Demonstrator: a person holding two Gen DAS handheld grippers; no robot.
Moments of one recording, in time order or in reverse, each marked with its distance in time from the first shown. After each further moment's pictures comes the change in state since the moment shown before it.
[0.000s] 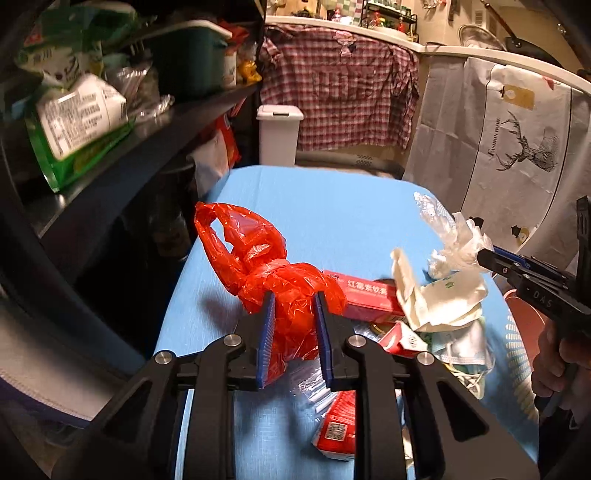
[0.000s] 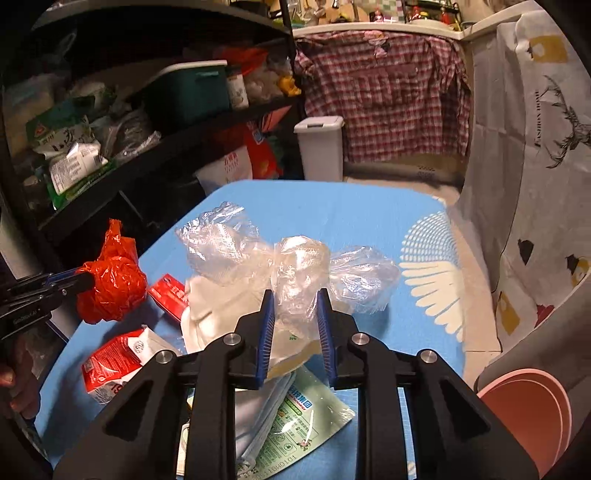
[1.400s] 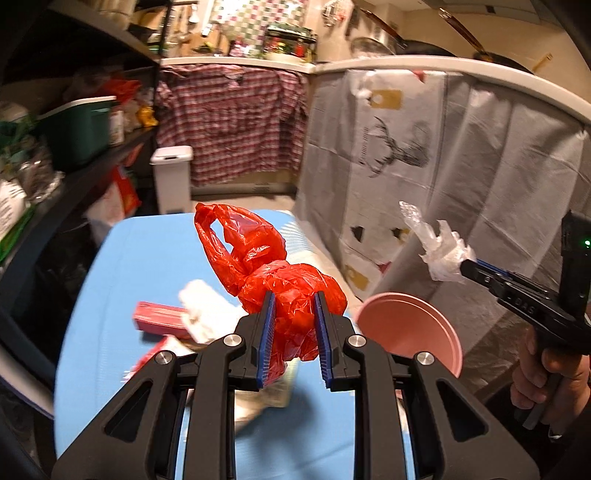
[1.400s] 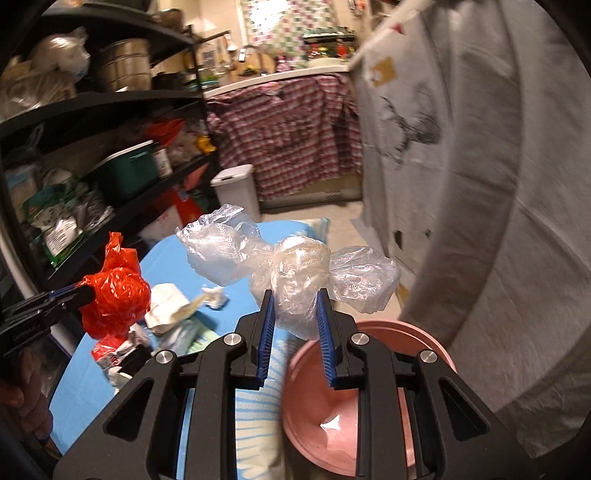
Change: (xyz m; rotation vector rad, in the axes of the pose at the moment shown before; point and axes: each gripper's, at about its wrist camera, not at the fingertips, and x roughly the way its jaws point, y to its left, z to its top) left arm -0.084 -0.166 -0.002 0.151 -0.094 -0.303; right arm -0.200 -0.108 -0.048 0.212 -0.139 -0.246
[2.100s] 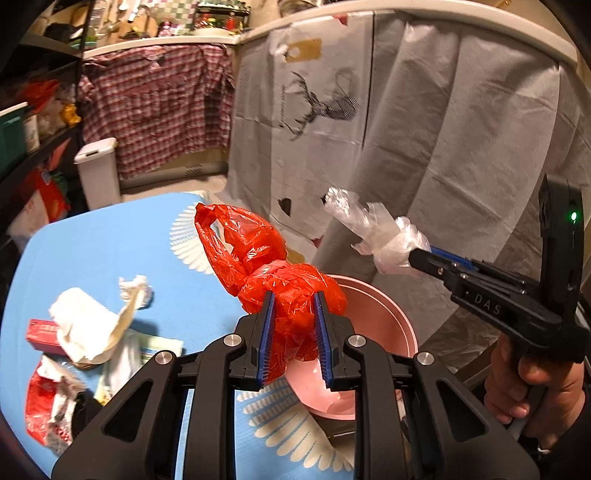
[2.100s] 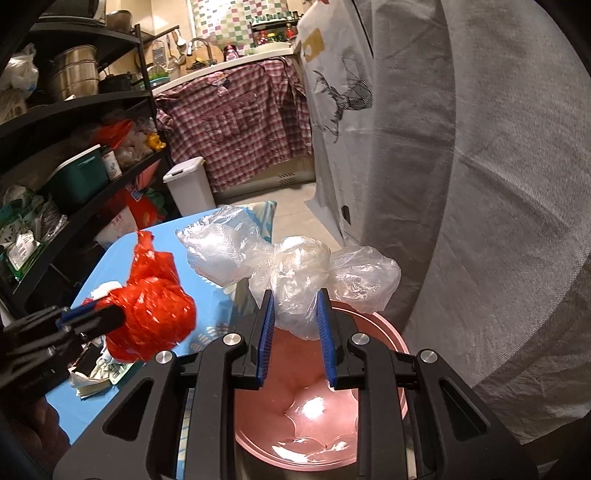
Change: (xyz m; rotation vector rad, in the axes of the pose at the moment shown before) left arm 0.077 -0.097 -0.010 0.111 0.100 -0.186; right arm 0.015 -0.060 -0.014 0.089 0.053 -0.119
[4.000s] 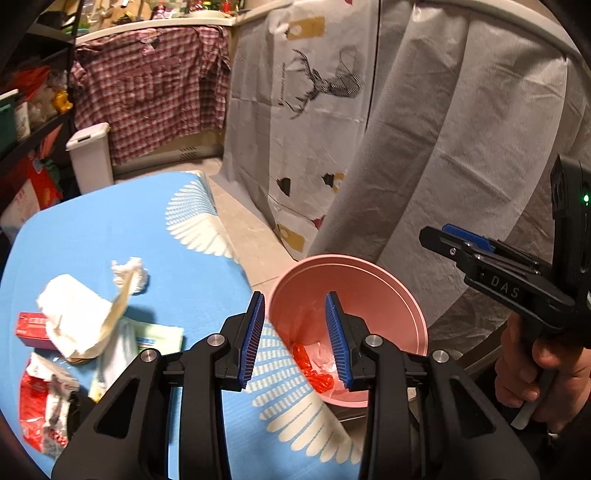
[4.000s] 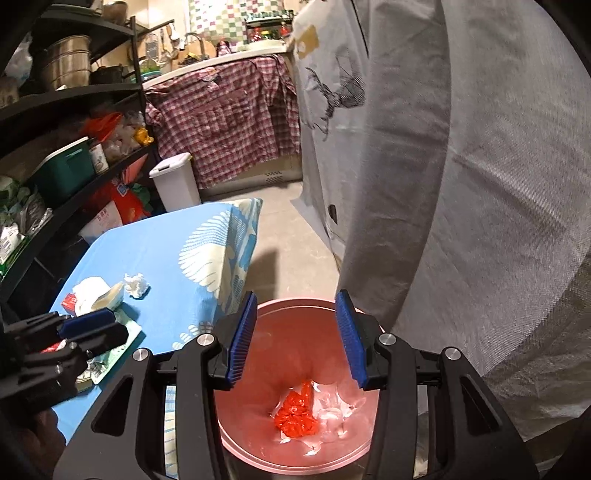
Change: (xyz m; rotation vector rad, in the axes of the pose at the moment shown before) left arm 0.008 0.020 -0.009 -0.002 0.054 -0.012; right arm 0.004 0.012 -0.003 -0.035 -0.014 -0.049
